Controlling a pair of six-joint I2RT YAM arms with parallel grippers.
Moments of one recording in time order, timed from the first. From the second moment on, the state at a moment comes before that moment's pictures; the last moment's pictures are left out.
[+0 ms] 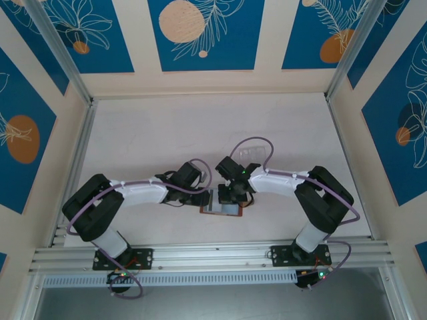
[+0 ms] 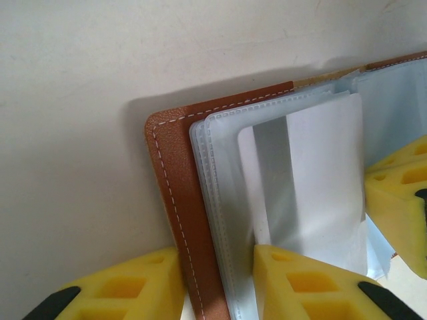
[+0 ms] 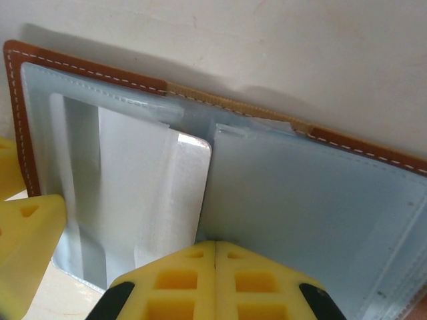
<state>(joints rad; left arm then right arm) -0.81 1.61 0.74 -0.21 0.25 -0.60 0.82 1.65 0.90 -0.55 -0.18 0.73</state>
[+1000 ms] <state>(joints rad) -0.81 1.58 0.72 -0.20 0.24 -0.63 0.83 1.64 0.86 -0.45 -0.20 0.83</state>
